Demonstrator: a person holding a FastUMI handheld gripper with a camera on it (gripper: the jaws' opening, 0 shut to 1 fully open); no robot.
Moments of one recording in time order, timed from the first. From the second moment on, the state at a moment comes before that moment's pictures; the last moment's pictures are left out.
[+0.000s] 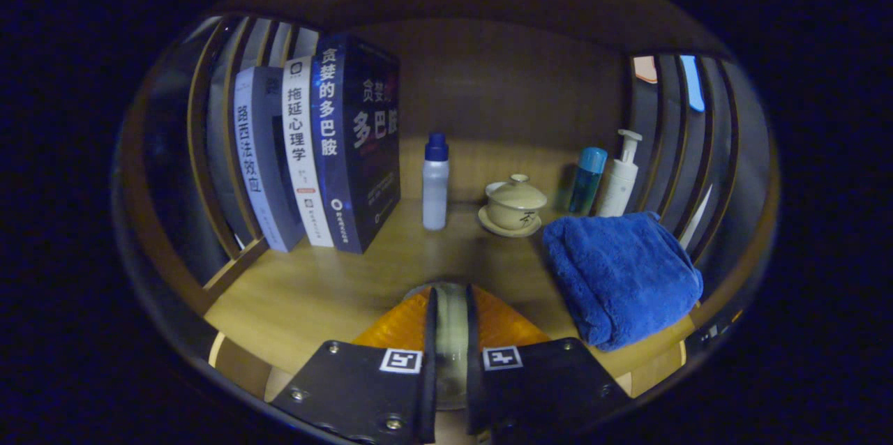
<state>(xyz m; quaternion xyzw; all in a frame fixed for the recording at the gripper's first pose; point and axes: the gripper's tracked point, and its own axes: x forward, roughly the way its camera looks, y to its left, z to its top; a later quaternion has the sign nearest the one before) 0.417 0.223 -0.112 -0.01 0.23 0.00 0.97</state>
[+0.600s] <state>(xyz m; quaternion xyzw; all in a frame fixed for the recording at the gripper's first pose) 0.433 0.222 -0.103 0.00 0.19 0.00 0.98</state>
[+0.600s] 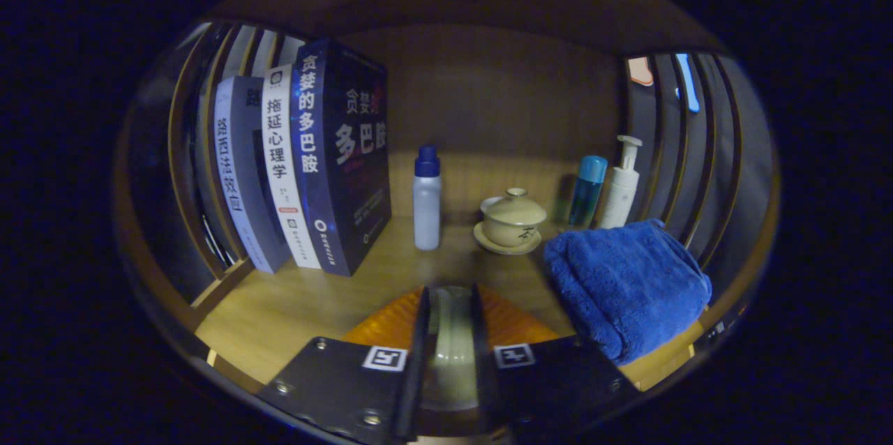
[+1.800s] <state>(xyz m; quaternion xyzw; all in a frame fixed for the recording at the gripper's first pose) 0.248 0.213 0.022 -0.01 0.02 0.07 1.00</state>
